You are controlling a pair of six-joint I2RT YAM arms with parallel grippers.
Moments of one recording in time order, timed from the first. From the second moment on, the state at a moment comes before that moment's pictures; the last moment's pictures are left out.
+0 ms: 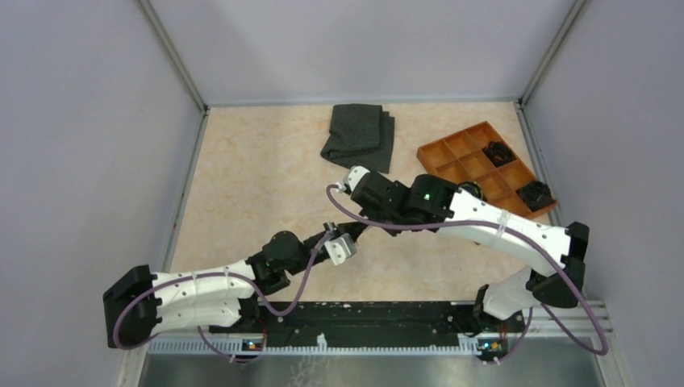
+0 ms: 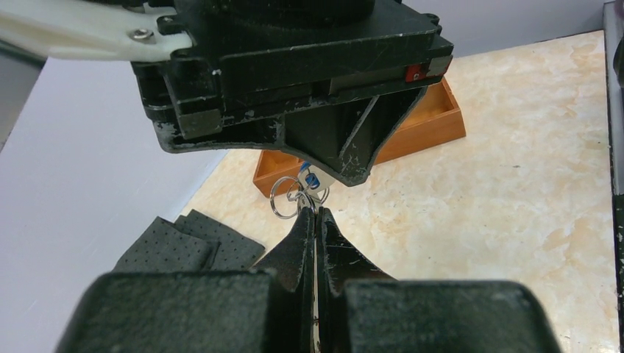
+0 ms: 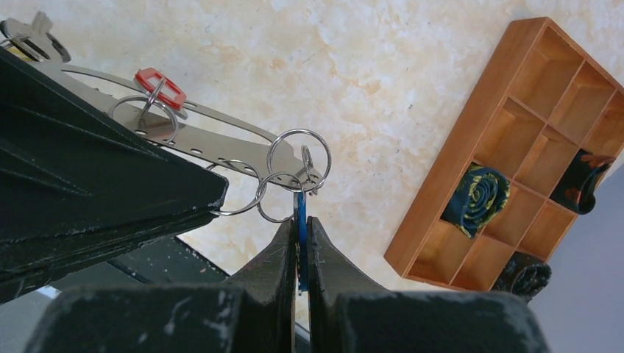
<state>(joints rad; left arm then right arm) -1.14 0.96 0.39 0.74 0.01 0.46 1.15 1.44 1.54 -1.20 0.42 0.08</state>
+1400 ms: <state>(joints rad) -1.14 1.10 0.38 0.97 -0.14 0.25 1.13 1.44 1.69 -1.20 0.41 0.07</state>
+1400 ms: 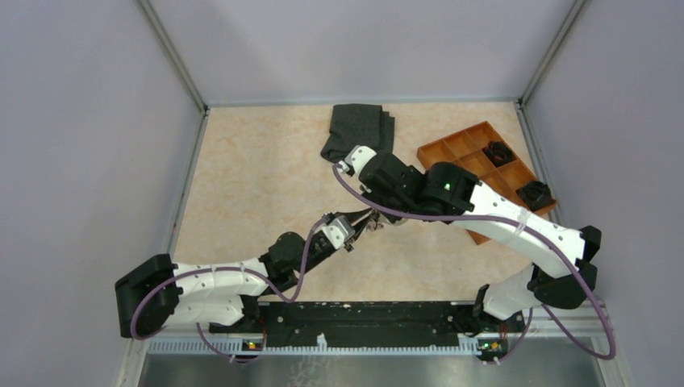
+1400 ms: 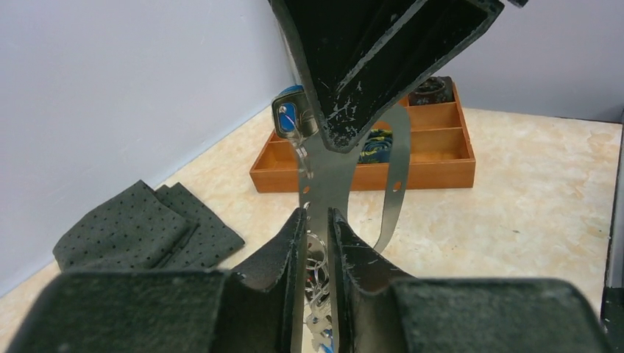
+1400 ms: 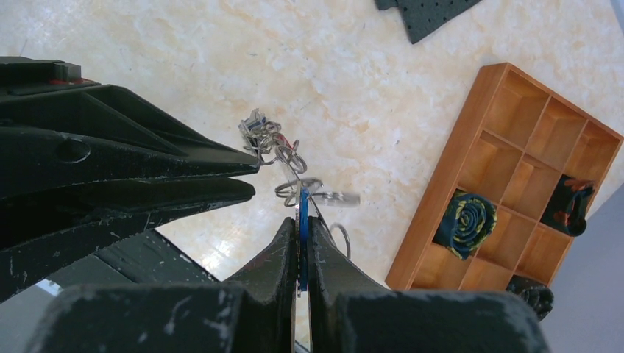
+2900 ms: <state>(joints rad) -1.14 1.14 0.46 0.98 -0.20 0.23 1.13 1.44 1.72 -1.20 0.41 0.07</state>
